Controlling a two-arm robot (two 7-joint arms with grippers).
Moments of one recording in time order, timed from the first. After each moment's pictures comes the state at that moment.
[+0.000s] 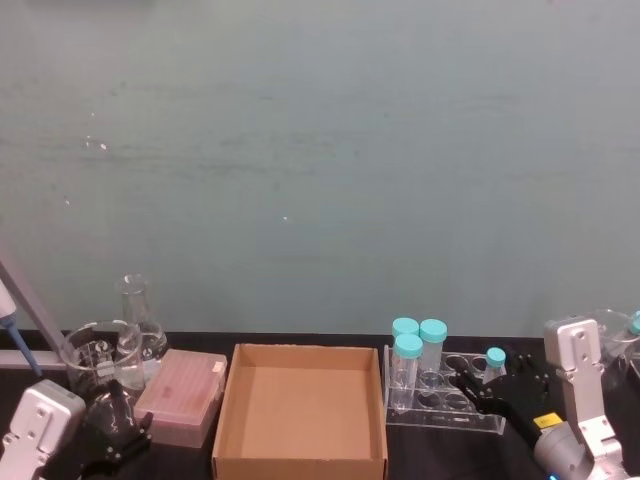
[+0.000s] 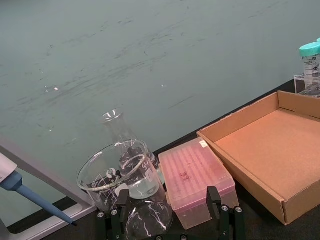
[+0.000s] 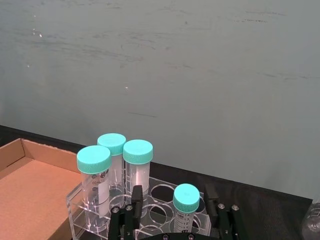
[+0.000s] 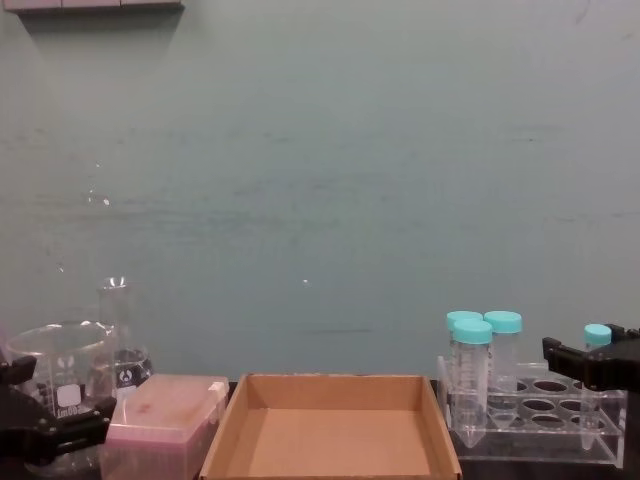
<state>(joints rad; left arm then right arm) -0.20 0.60 0.45 -1.41 -0.25 -0.12 0.03 0.39 0.34 -0.36 -1.17 0.31 -0.06 0.05</state>
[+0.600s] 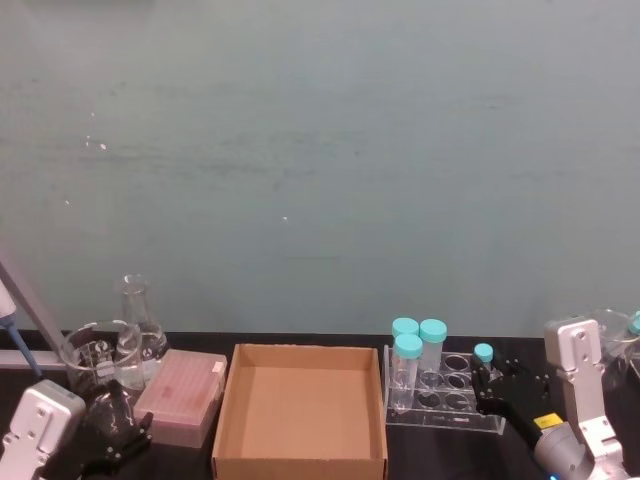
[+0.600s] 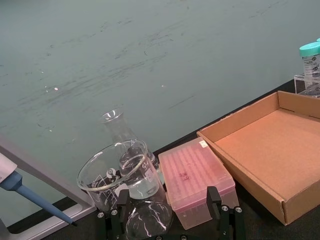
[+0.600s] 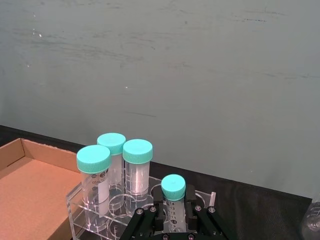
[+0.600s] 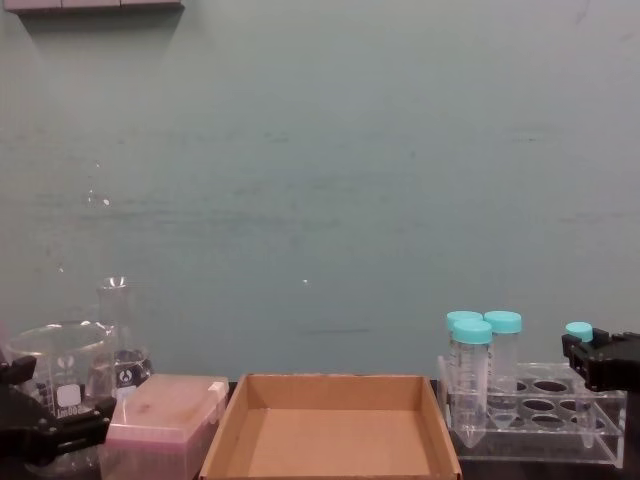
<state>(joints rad) -0.20 0.60 0.45 -1.41 -0.25 -0.12 0.03 0.39 0.34 -0.36 -1.17 0.31 -0.06 0.05</state>
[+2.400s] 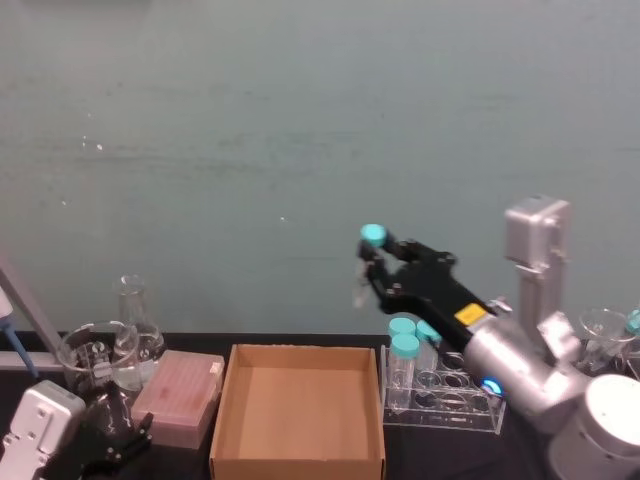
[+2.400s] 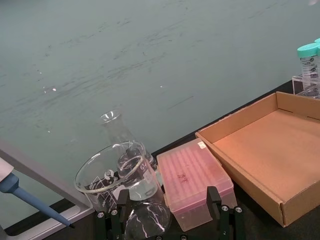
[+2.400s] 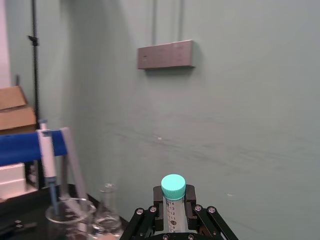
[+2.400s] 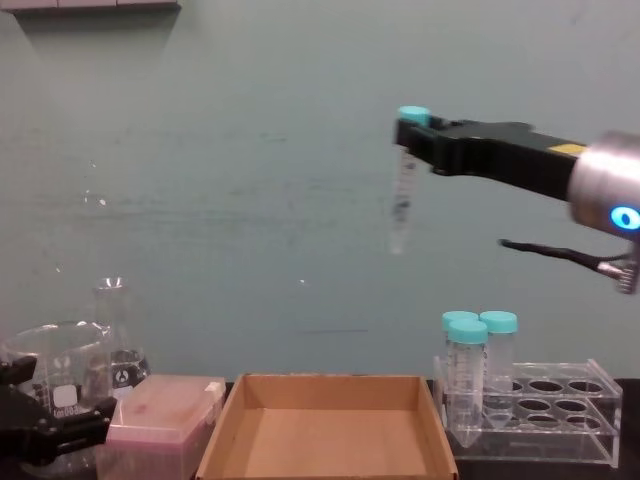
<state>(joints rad) -0.20 0.60 0.45 -1.41 -0.25 -0.12 0.03 0.47 0.26 -0.34 -1.43 0.34 -0.03 0.36</state>
